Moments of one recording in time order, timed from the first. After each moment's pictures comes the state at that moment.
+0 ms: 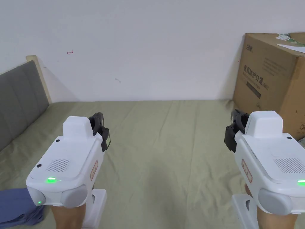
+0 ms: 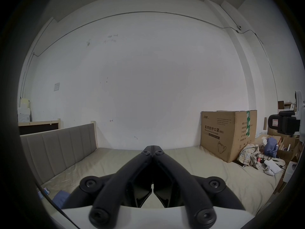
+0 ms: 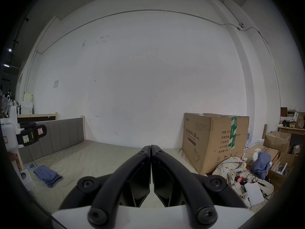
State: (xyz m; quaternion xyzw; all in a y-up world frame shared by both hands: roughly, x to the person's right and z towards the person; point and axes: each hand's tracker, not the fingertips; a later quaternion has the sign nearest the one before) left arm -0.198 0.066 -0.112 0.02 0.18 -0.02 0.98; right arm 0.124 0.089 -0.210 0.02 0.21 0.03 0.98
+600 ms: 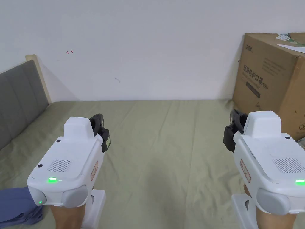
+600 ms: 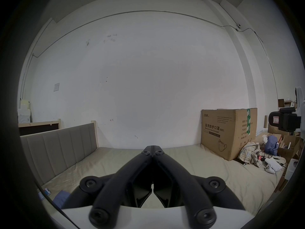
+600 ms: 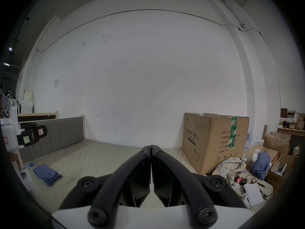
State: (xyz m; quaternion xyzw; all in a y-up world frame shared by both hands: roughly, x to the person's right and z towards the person) left arm -0.195 0.061 -0.113 0.02 0.18 -0.02 0.98; right arm 0.124 0.089 -0.209 0.02 0.21 0.03 0.98
